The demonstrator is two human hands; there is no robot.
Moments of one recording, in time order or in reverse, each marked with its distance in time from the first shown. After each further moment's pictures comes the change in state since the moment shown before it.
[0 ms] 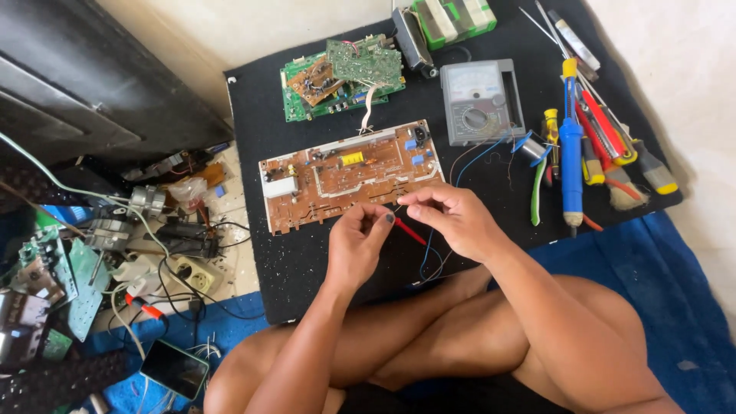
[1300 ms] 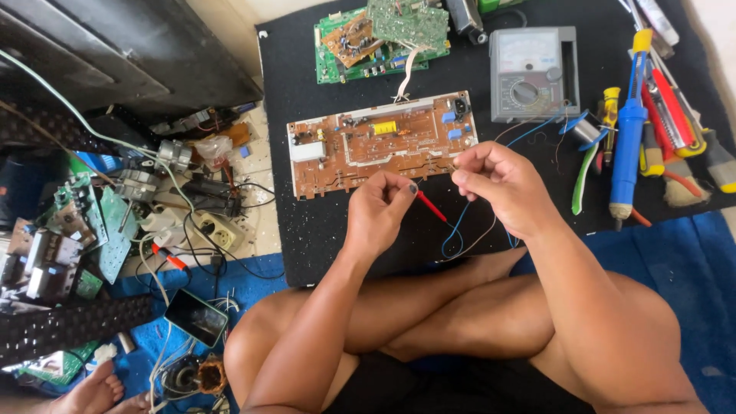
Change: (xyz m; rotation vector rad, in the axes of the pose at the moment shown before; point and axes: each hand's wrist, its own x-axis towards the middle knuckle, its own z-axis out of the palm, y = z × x) left_hand 0.005 -0.002 -0.008 0.000 0.066 -0.022; right_hand 0.012 0.010 -0.010 0.251 0.044 0.011
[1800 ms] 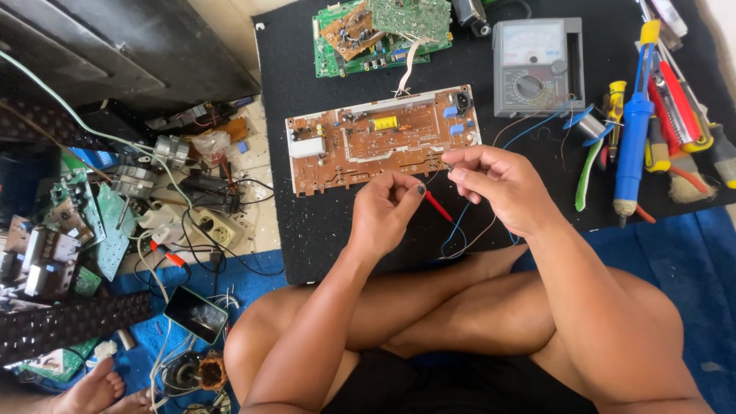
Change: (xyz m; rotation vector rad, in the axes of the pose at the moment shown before) left_hand 0.000 -0.007 0.004 -0.016 -0.054 0.042; right_hand 0.000 -0.006 0.003 -0.015 -0.115 0.005
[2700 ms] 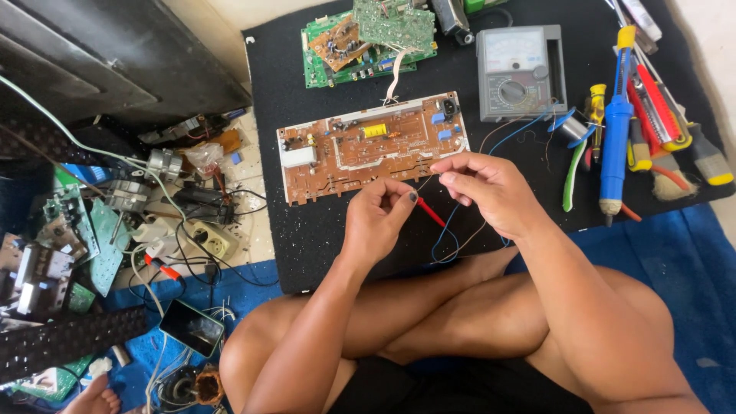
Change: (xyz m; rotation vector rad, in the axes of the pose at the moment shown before) left_hand -0.001 0.000 0.001 0.001 -0.012 0.015; right_hand -0.002 0.004 -0.002 0.022 0.017 -0.012
